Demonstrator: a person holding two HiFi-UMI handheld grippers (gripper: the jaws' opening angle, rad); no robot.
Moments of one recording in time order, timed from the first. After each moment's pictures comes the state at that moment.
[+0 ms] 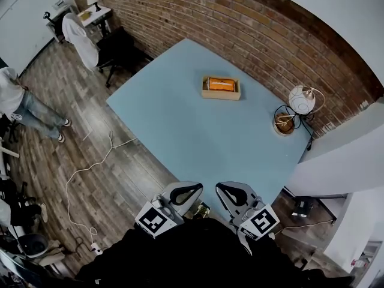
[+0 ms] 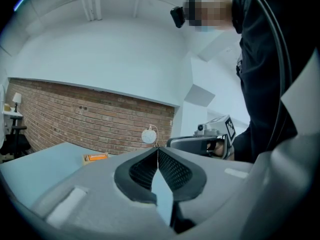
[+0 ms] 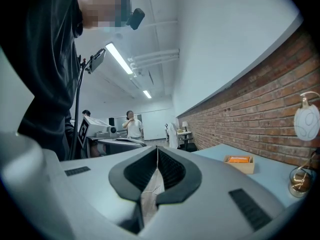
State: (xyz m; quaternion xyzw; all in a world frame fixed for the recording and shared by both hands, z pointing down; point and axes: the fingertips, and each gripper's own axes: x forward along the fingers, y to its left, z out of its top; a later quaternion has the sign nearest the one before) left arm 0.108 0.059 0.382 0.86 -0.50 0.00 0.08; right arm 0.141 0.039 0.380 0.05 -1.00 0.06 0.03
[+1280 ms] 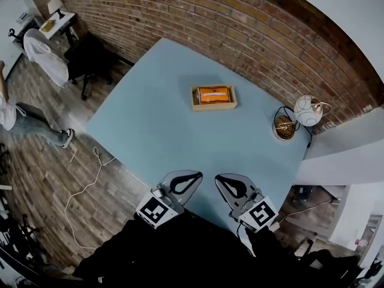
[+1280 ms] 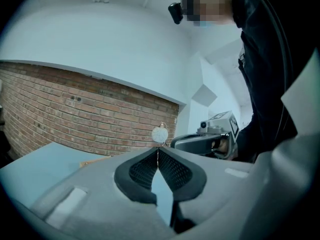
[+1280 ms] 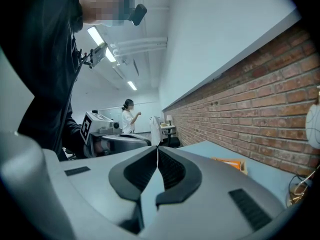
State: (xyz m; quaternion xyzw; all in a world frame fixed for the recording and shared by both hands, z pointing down) left arm -0.009 -0.097 0.414 0.90 -0.43 0.00 0.10; right arm 0.028 -0.103 0.413 0.13 -0.99 0.07 0.07
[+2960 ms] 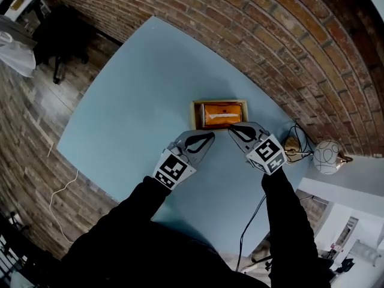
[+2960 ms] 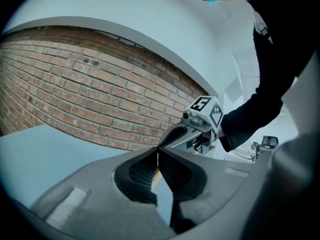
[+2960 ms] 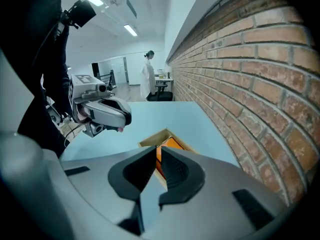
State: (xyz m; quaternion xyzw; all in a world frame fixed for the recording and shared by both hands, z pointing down) left arm -0.103 -0.397 0.561 0.90 -0.42 0.01 0.13; right arm -0.062 -0.439 0.596 0.09 -0.92 0.02 0.37
